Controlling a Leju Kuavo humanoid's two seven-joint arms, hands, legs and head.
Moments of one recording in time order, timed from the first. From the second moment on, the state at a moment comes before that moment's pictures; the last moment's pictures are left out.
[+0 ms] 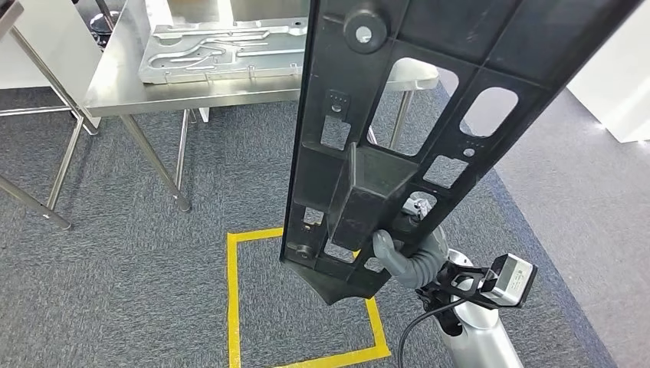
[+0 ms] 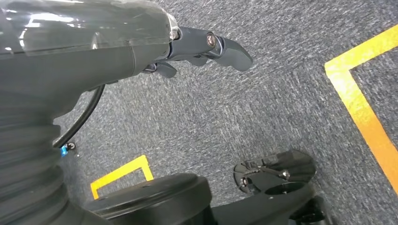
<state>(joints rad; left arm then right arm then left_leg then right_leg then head) -0.13 -0.21 0.88 -0.20 -1.31 0.24 -0.02 -0.18 -0.06 0.27 -1.88 -0.05 0.41 -0.41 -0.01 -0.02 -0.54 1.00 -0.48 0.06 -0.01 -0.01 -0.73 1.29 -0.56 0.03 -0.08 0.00</state>
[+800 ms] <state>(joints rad) -0.12 -0.21 0.90 -0.20 -1.31 0.25 -0.01 -0.20 -0.06 0.28 -1.87 -0.06 0.41 -0.40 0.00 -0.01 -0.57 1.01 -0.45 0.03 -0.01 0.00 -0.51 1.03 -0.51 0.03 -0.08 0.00</state>
